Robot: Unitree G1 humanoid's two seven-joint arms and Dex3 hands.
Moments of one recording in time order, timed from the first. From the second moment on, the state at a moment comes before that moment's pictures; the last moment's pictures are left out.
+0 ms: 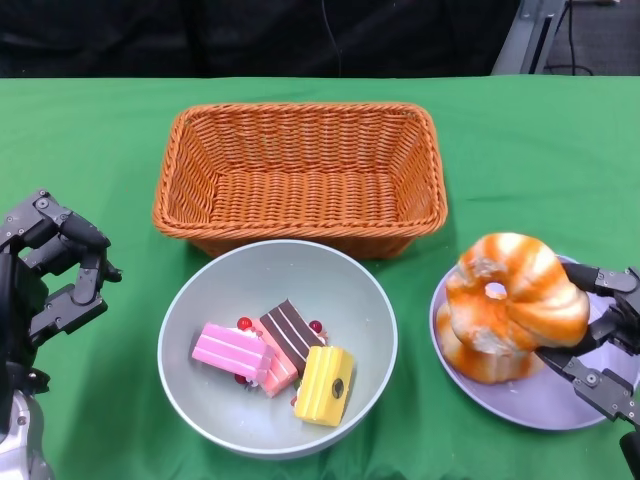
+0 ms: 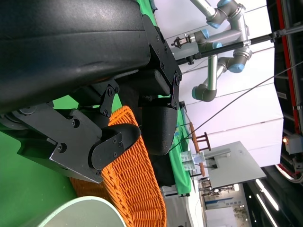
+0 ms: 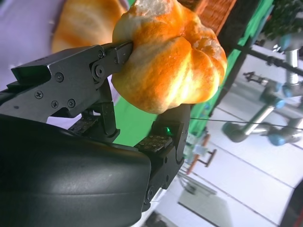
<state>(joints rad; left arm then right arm) -0.40 0.15 0.29 0.92 -0.20 -0.87 -0.28 0.01 -0.11 -0.06 0.41 -0.21 -0.67 -0.23</state>
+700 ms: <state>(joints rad) -0.40 0.16 0.29 0.92 -0.20 -0.84 -0.28 -0.04 -0.09 -0.10 0.51 -0.08 -0.56 -0.15</state>
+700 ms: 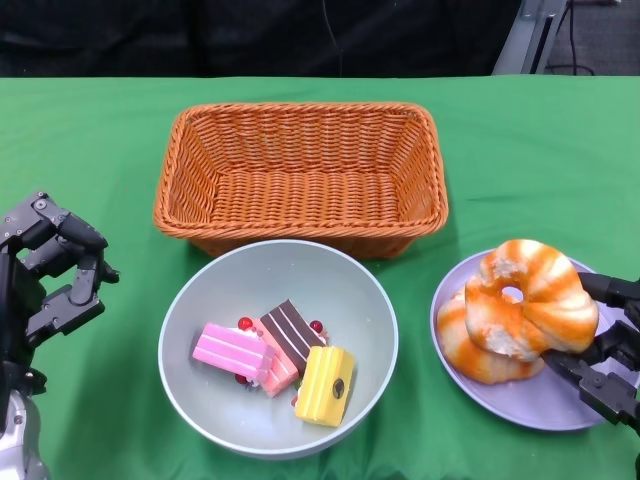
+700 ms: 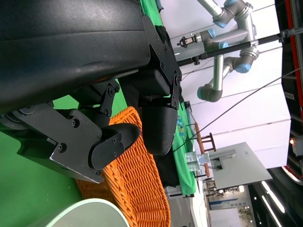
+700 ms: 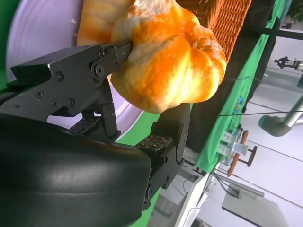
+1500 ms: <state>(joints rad) -0.40 0.16 0.29 0.92 -0.20 -0.83 -0.29 -0.07 -0.07 -0.09 0.47 -0.04 -0.40 -0.09</state>
